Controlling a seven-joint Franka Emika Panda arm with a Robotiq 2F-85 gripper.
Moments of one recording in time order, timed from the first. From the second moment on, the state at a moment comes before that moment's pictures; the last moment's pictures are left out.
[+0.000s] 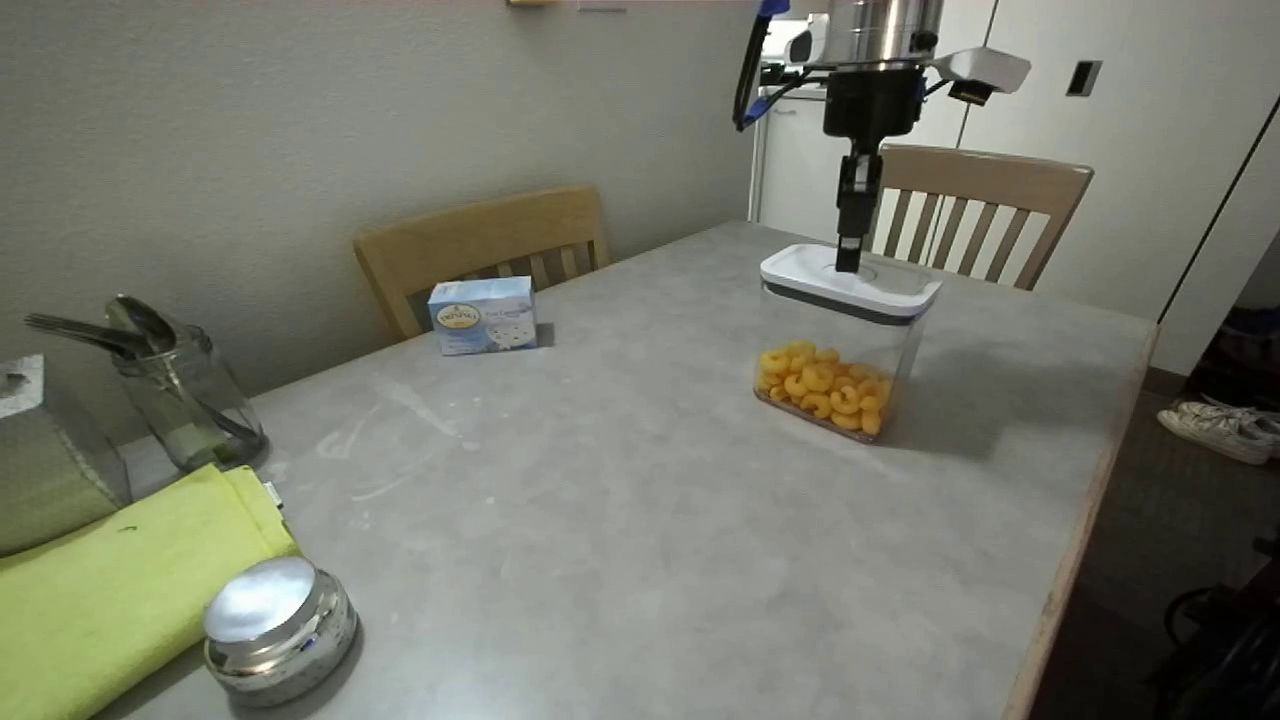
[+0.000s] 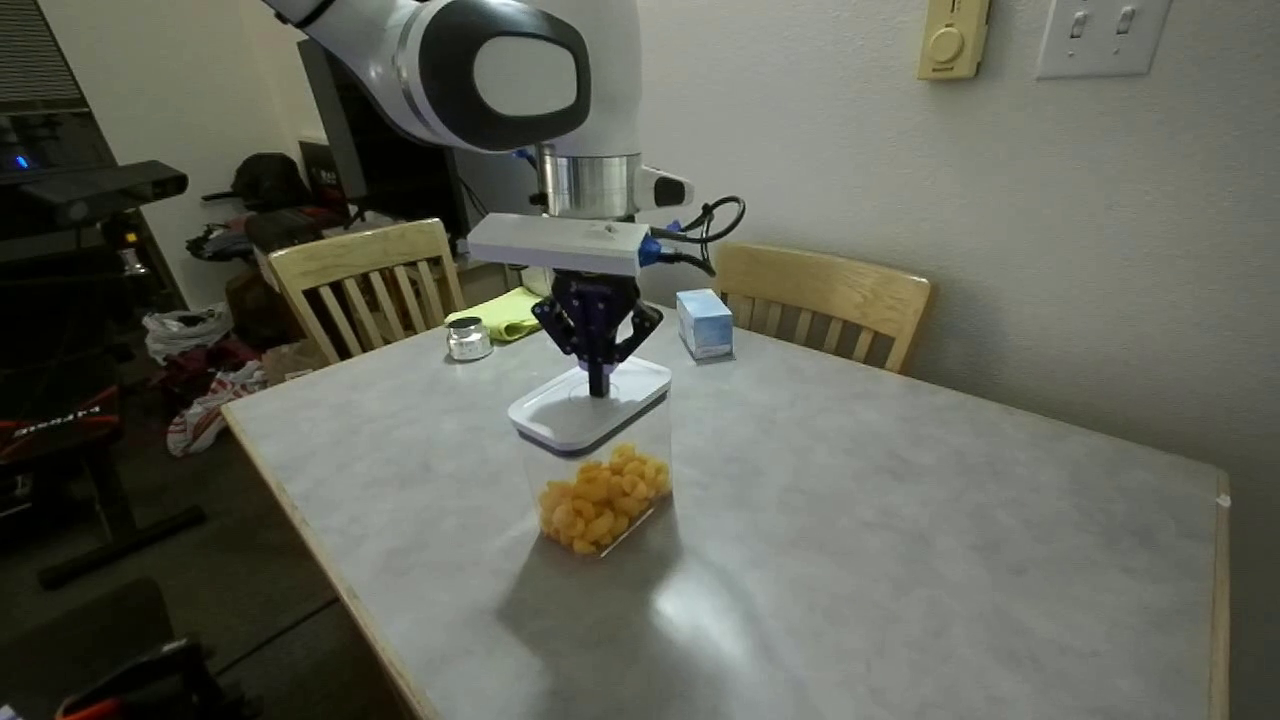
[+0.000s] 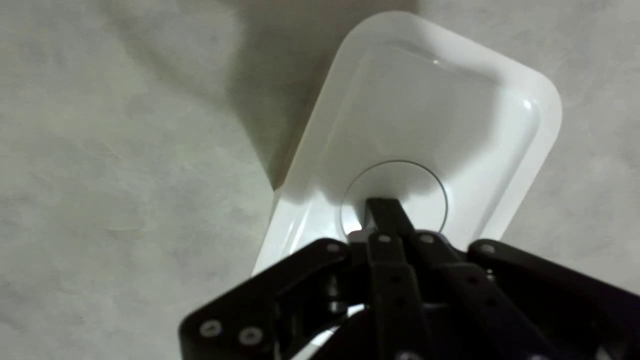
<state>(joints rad) -0.08 0.28 -0.04 -2.03 0.04 2.26 -0.61</state>
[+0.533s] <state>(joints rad) -0.09 0.28 -0.04 -2.04 0.04 2.26 -0.61</state>
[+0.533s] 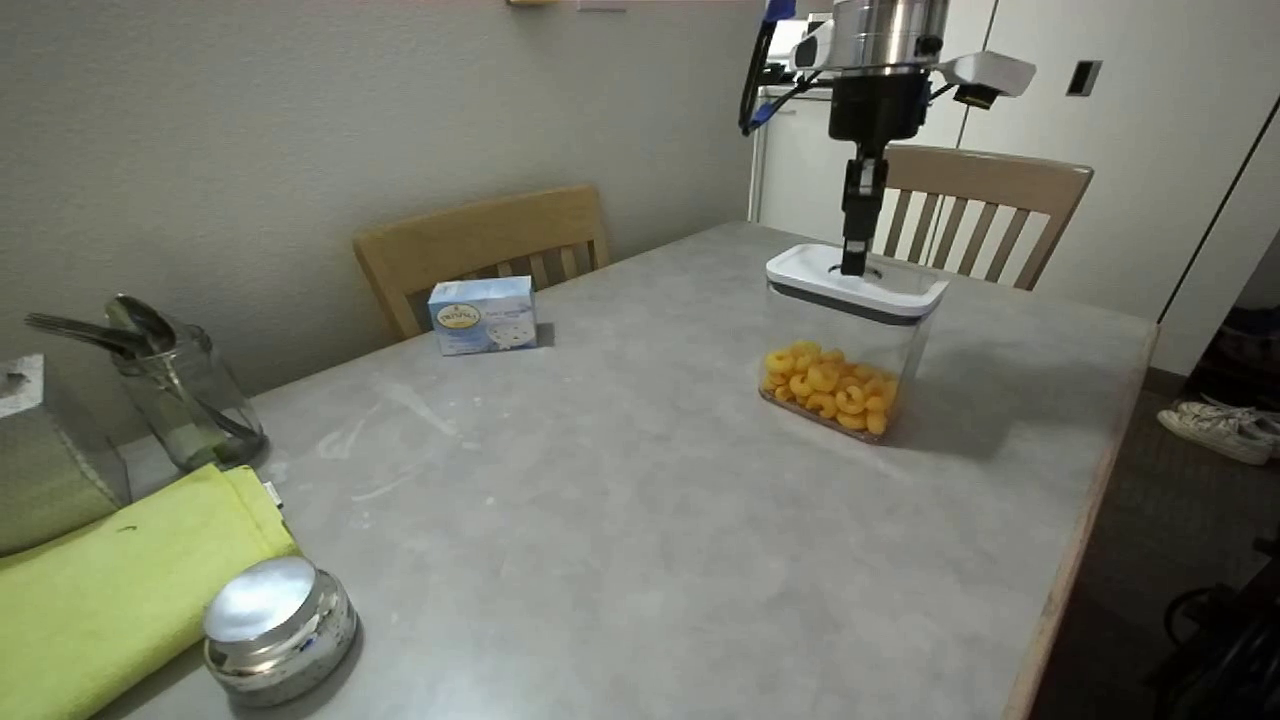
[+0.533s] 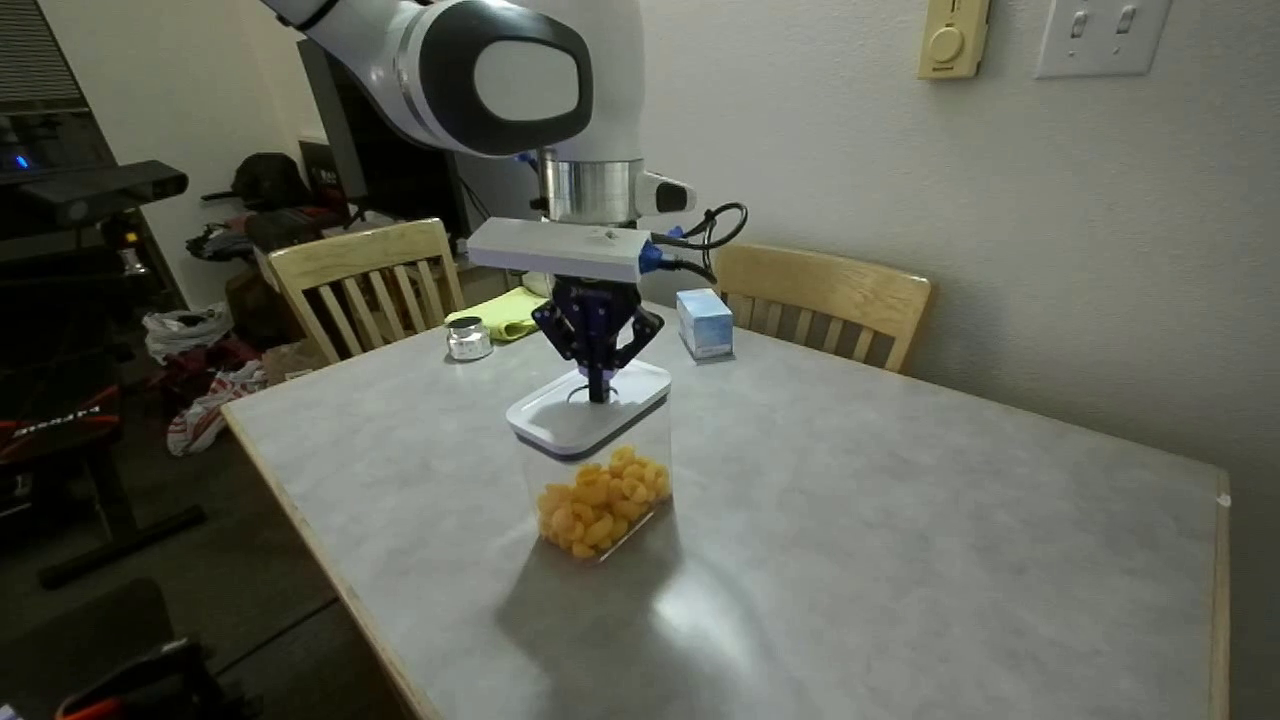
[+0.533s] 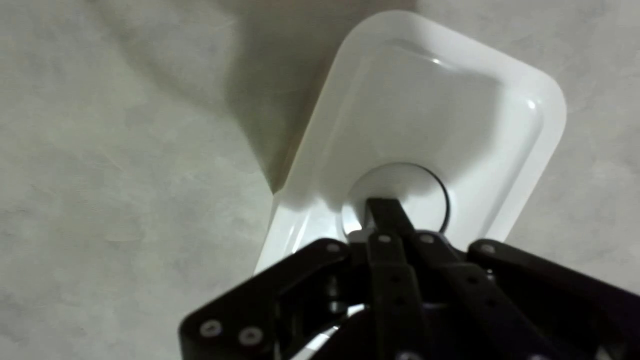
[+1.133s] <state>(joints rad) -0.09 0.27 -0.04 -2.04 0.04 2.26 -0.62</state>
